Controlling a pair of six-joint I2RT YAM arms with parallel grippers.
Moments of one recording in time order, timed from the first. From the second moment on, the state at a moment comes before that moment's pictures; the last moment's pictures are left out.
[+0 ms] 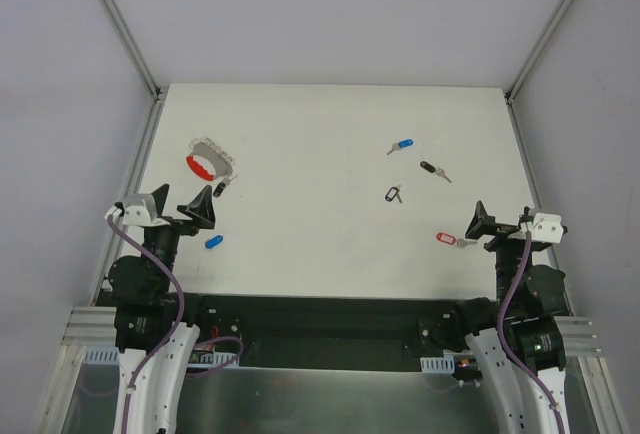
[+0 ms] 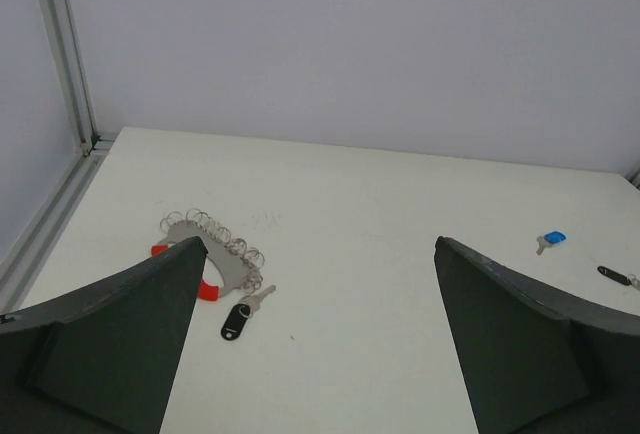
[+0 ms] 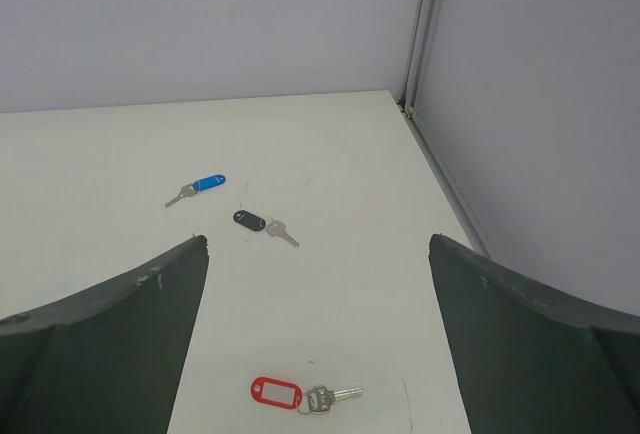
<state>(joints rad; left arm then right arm) -0.07 0.06 0.48 -0.20 0.03 -0.19 0.24 0.01 0.54 -0.42 0.36 -0.07</state>
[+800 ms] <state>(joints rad) -0.07 0.54 0.58 -0.32 -0.16 -0.35 0.30 0.01 0.54 -0.42 0.39 -0.05</state>
